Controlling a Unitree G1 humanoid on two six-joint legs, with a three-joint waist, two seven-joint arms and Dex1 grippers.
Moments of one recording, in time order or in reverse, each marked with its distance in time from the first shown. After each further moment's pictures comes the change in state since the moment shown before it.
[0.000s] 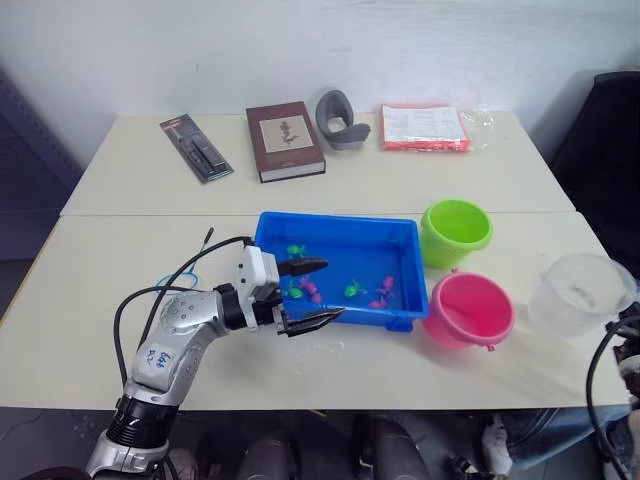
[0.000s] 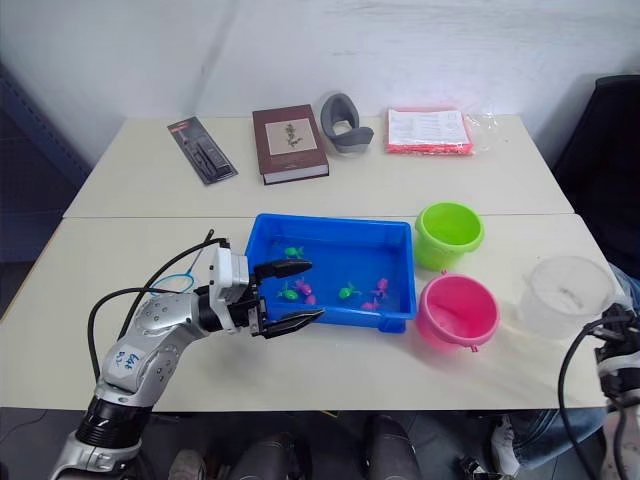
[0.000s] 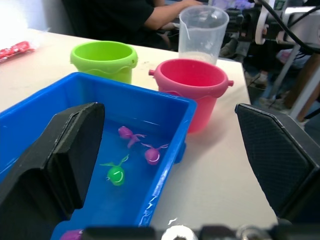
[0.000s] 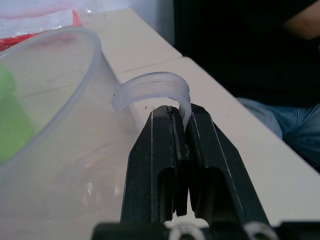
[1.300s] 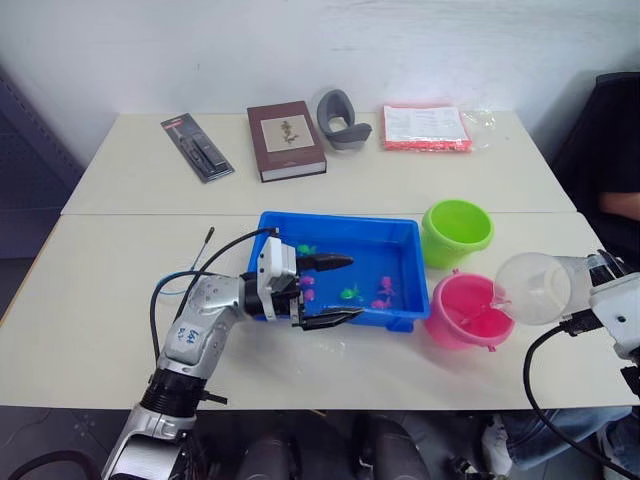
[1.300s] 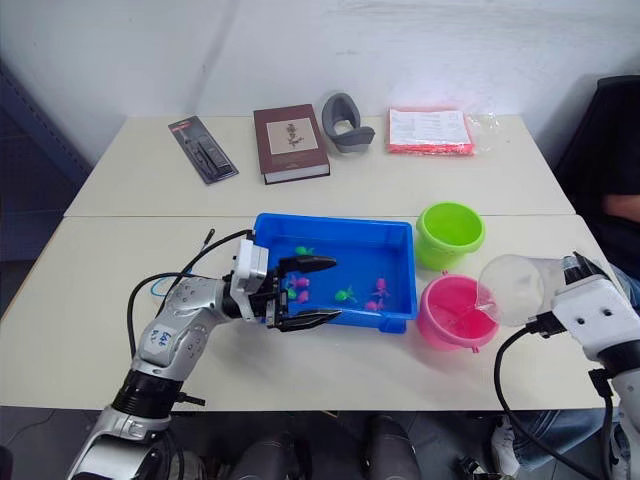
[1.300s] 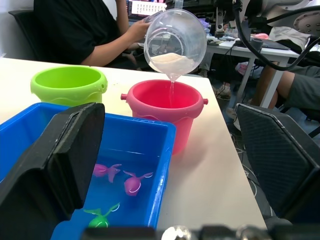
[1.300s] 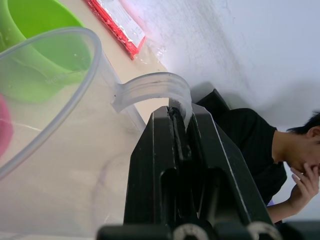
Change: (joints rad) left arm -0.134 -0.096 -0.049 0.206 0.026 -0.098 -0.128; right arm 0.156 -0.189 0.163 -0.294 -0.732 -0.204 0.120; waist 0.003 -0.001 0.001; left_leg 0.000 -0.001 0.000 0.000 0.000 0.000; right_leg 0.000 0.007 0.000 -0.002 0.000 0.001
